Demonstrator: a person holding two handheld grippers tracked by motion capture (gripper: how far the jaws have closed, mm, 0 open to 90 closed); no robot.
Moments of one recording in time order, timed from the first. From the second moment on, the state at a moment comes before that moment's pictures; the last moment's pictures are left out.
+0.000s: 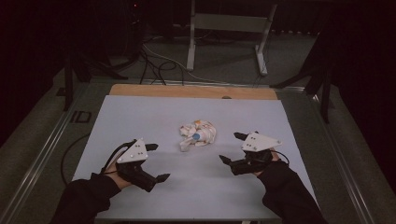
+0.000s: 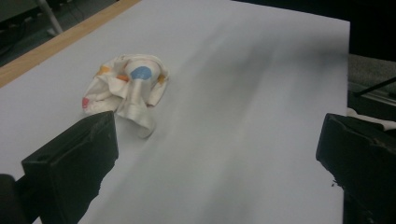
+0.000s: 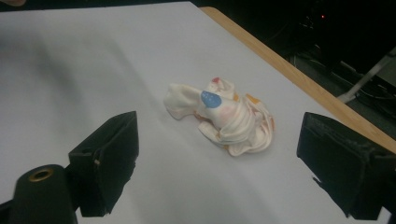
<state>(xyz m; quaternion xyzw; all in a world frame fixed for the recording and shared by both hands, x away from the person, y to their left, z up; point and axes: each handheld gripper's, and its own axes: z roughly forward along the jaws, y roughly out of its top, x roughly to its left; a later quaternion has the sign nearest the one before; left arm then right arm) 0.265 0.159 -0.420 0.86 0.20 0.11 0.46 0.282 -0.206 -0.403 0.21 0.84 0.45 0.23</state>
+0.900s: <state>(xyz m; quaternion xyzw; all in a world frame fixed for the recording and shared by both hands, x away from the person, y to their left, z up) 0.324 0.119 -0.444 0.86 0.25 0.14 0.43 0.348 -0.189 -0.460 0.30 0.84 0.41 0.20</state>
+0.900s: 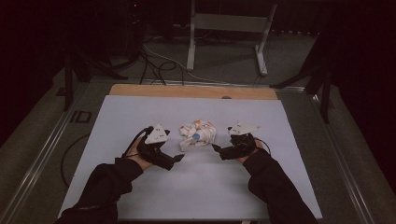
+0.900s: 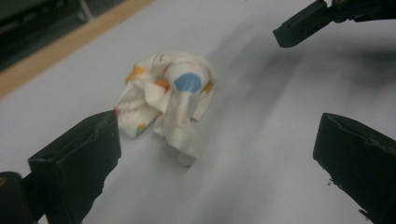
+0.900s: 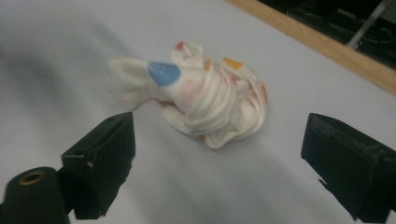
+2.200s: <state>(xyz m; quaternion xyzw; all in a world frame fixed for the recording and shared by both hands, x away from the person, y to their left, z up) 0.352 0.092 -0.500 0.86 0.30 0.14 0.38 0.392 -0.164 -0.518 0.37 0.85 0.33 0.15</state>
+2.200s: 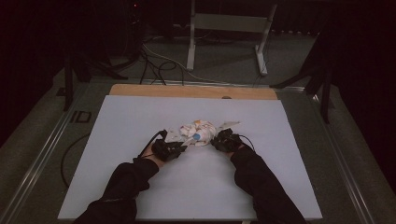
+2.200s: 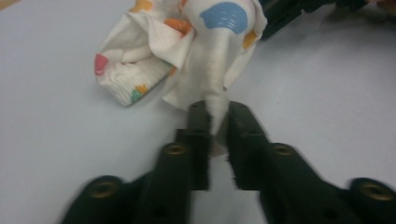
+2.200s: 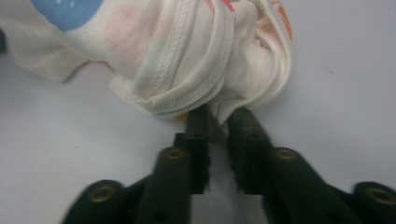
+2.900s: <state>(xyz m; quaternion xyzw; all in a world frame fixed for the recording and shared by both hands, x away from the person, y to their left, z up) 0.351 0.111 -0.481 0.87 0.29 0.15 0.38 0.390 -0.173 -0.492 0.35 0.85 0.35 0.19</state>
